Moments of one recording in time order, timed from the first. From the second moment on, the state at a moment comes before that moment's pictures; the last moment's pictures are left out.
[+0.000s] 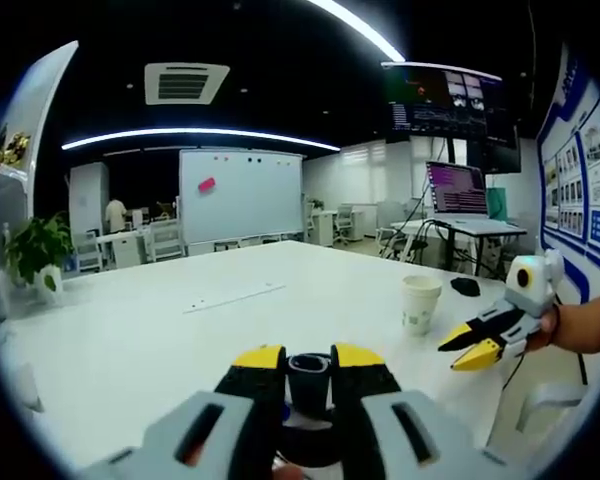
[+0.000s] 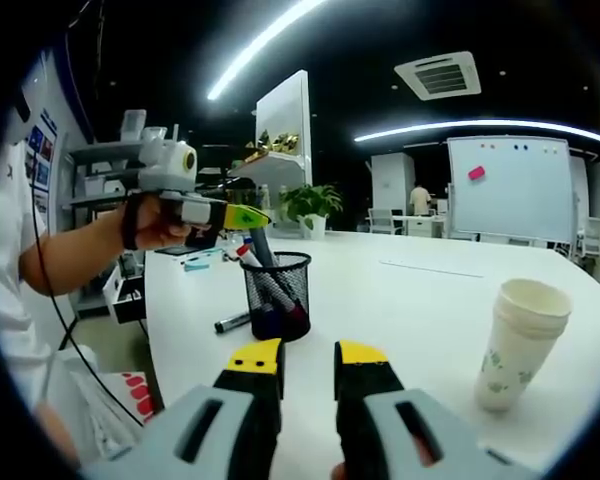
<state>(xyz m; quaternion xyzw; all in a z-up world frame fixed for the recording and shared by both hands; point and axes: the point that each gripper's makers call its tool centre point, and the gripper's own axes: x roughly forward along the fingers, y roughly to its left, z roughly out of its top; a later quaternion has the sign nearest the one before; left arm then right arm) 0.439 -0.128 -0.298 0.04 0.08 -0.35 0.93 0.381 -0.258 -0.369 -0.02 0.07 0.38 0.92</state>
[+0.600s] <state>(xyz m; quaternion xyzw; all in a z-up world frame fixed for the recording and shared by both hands) 0.441 -0.121 -0.299 0.04 0.09 -0.35 0.93 0.380 -0.257 -0.369 -0.02 0.07 0.38 0.92</state>
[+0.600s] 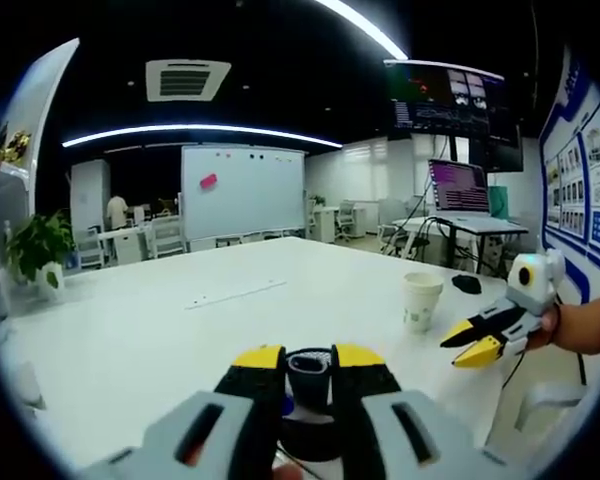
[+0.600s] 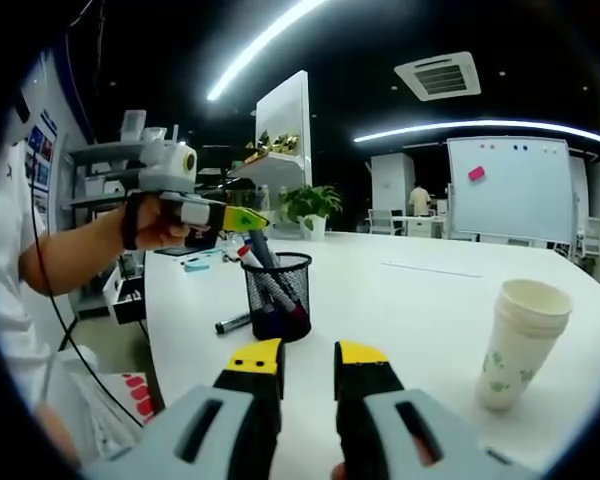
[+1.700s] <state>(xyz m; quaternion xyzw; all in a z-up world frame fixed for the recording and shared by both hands) 0.434 -0.116 -0.289 0.06 0.06 -0.32 0.94 0.381 -0.258 -0.370 -0.01 0.07 0.37 0.92</state>
